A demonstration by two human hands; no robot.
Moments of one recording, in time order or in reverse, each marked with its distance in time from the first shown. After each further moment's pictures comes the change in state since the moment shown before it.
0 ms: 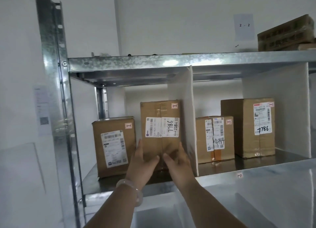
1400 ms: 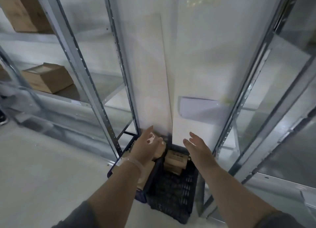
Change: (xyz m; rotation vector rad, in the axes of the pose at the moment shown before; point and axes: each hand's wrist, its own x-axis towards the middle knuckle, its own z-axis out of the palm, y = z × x) left_hand -0.259 -0.376 -0.391 0.061 0.192 -0.743; right_hand -0.260 0.118 0.472 -0.110 -0.608 0.451
